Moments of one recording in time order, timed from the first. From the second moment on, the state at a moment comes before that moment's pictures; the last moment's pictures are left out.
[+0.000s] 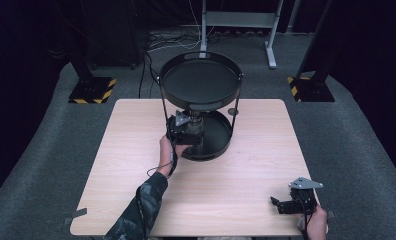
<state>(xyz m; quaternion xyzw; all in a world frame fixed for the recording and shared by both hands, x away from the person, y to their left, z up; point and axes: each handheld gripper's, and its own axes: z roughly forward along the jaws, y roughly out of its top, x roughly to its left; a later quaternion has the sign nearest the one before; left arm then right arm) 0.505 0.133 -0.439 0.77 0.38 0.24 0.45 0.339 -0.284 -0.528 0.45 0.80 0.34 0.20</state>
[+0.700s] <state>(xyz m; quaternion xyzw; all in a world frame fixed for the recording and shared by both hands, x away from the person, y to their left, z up) 0.401 0.219 -0.462 0.82 0.38 0.25 0.35 0.339 -0.284 -0.528 0.46 0.80 0.33 0.20</state>
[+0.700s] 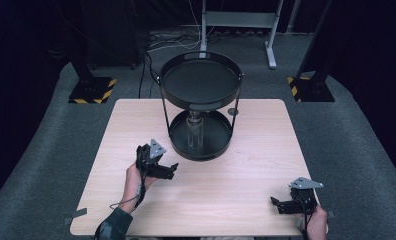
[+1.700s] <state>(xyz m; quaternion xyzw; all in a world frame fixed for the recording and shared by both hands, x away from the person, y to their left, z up) 0.344 0.303 -0.530 0.78 0.49 0.20 0.33 0.339 -0.284 -0.528 0.46 0.80 0.33 0.20</state>
